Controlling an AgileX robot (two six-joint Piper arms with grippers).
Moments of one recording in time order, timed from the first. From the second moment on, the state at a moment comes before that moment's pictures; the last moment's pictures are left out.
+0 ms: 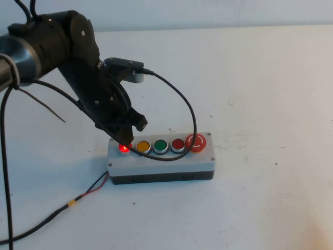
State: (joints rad) right arm 0.07 -0.01 0.02 0.07 0.34 0.04; left arm -0.38 1.90 -1.58 -0.23 1.22 0.37
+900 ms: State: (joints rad) right arm 0.07 -0.01 0.02 0.07 0.34 0.04; left arm -0.38 1.93 -1.61 -0.27 1.22 0.38
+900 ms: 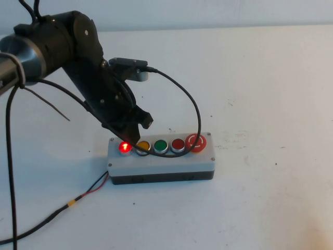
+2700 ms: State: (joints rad) right arm 0.07 -0.01 0.02 0.07 0.34 0.04; left arm -0.39 0.39 -0.18 -0.09 -0.11 0.30
